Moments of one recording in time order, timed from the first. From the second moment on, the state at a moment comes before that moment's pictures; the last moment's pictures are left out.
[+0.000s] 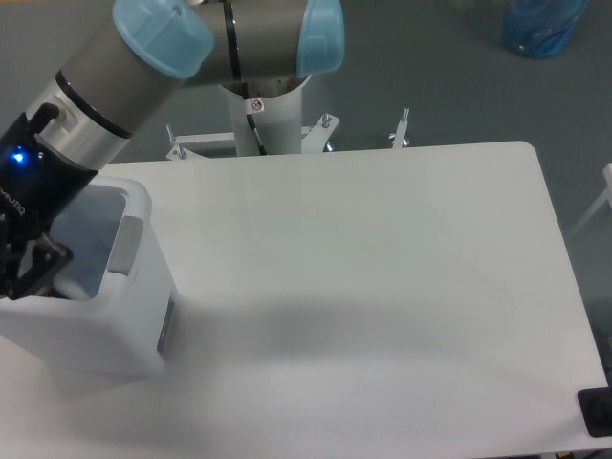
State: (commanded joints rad) arm 2.15 -1.88 -1.30 -0.81 0.68 0.42
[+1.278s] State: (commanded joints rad) arm 2.55 -1.90 -1.31 -0.87 0.80 0.66
